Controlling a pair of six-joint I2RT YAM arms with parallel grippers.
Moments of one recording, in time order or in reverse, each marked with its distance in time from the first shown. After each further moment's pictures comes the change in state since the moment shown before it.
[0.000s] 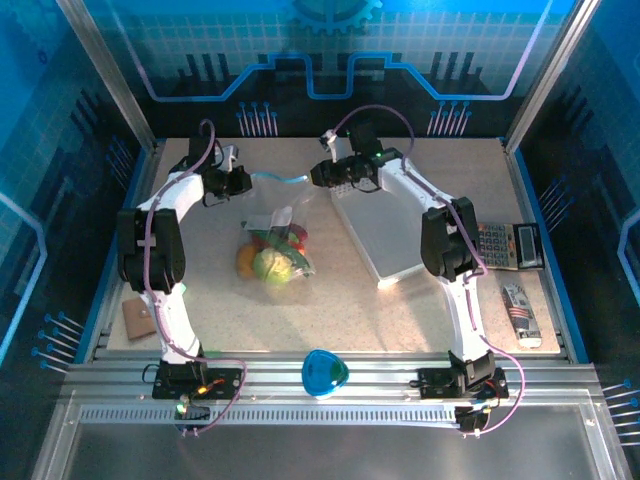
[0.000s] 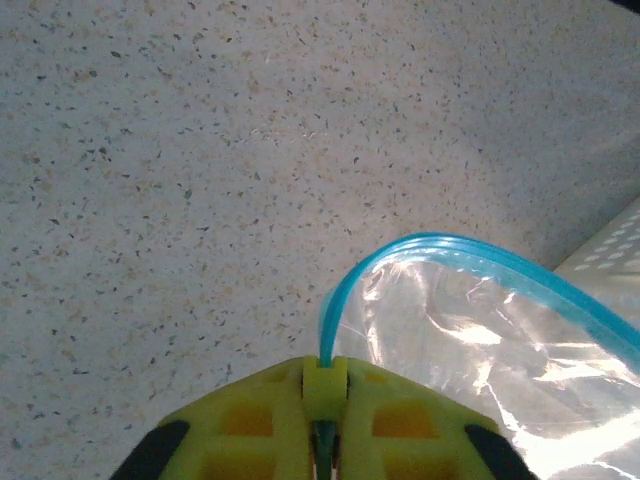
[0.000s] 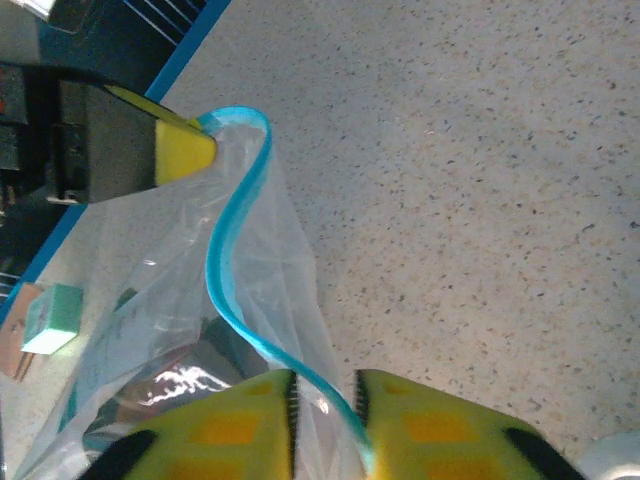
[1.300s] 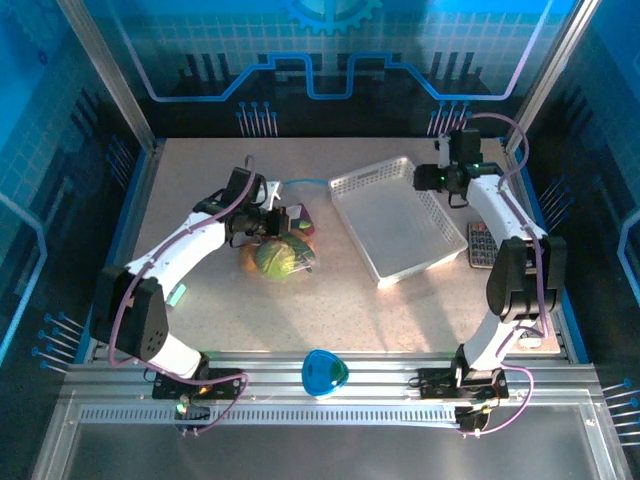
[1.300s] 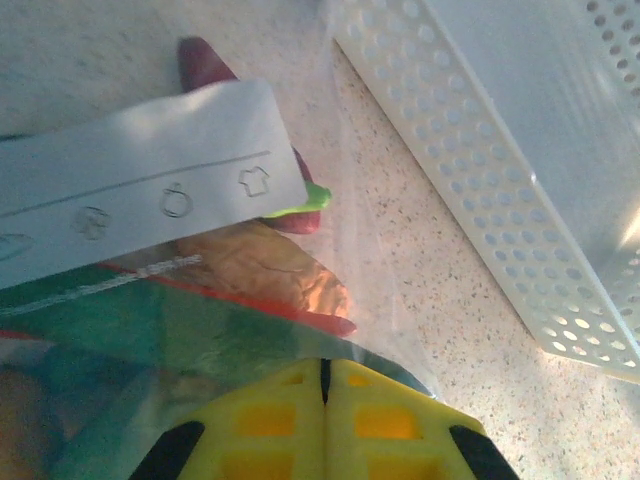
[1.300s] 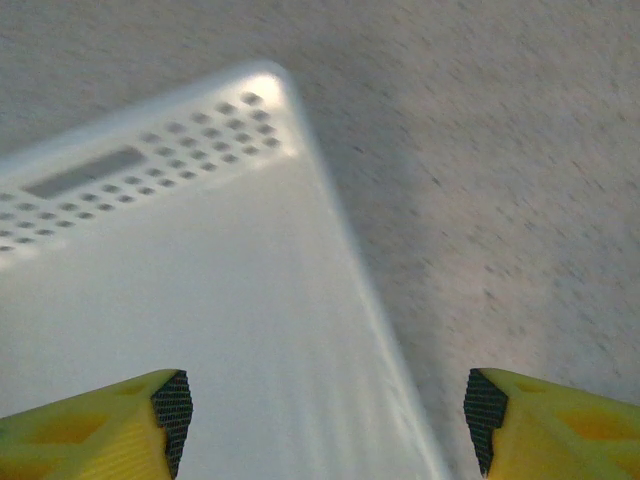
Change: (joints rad) left arm -0.377 -0.456 -0.375 -0.103 -0.116 -0.063; right arm -0.397 -0.541 -0.551 -0.113 0.578 -0.072
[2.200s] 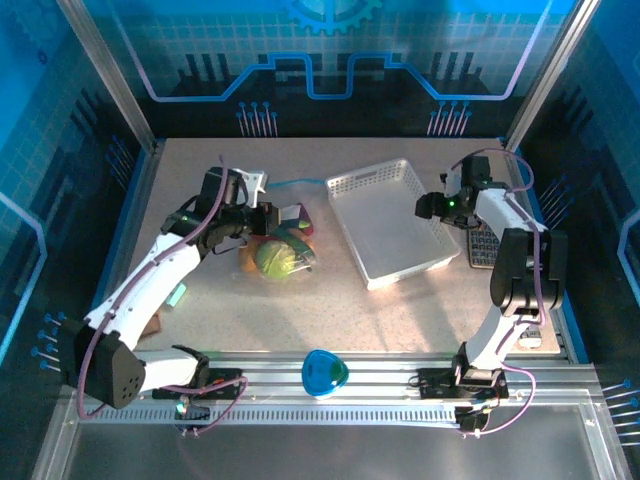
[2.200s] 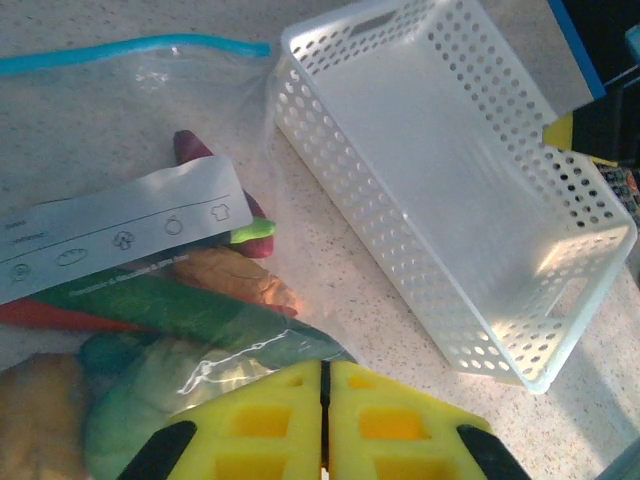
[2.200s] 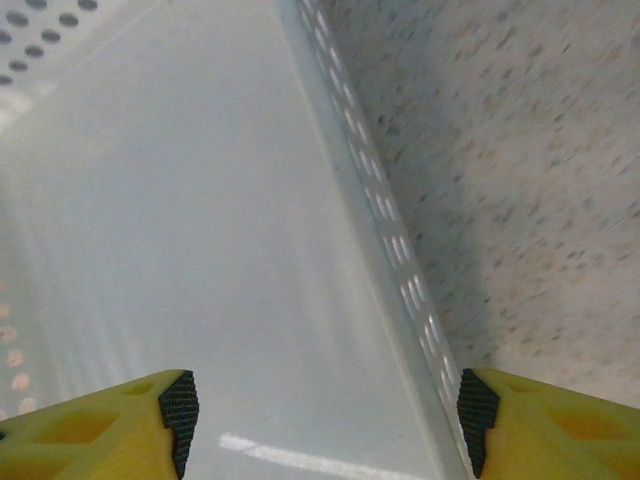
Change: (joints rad) left arm 0.011 -0.286 -0.020 -0.058 -0.035 -0.013; right arm -0.101 0.035 -0.183 -0.032 -0.325 0.056
